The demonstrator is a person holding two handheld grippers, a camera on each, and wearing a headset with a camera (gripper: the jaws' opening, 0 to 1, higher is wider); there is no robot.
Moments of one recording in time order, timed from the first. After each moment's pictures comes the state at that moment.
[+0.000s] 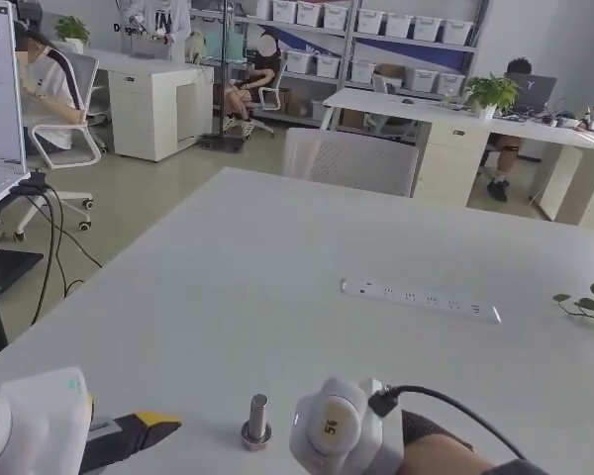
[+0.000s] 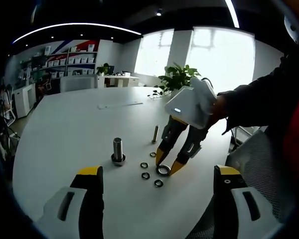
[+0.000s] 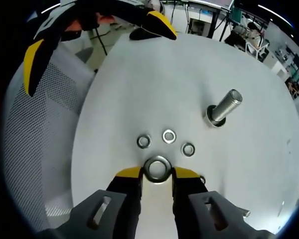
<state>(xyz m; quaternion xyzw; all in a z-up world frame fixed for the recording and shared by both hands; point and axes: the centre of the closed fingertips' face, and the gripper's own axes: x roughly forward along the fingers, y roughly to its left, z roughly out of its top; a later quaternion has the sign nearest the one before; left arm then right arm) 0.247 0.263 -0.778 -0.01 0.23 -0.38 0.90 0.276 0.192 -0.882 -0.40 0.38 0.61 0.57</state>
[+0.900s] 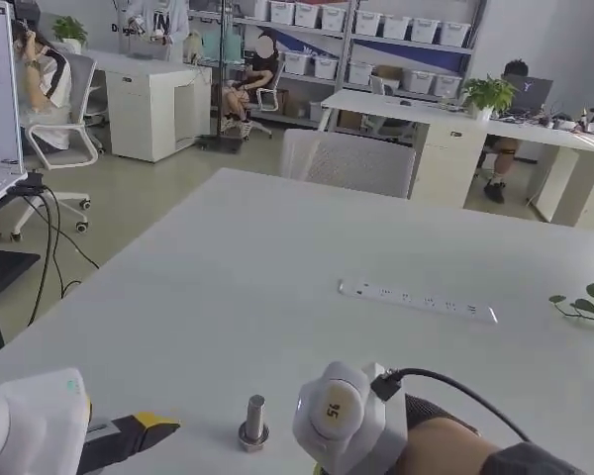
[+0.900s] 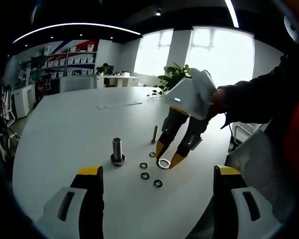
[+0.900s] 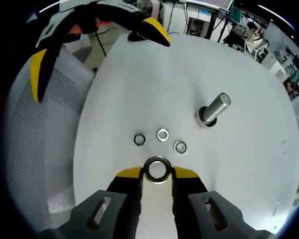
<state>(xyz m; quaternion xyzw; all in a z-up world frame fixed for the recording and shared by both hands) 0.246 0.263 -0.777 -0.01 0.23 -0.38 0.89 0.283 0.189 -0.863 -0.42 0.38 0.60 0.57</state>
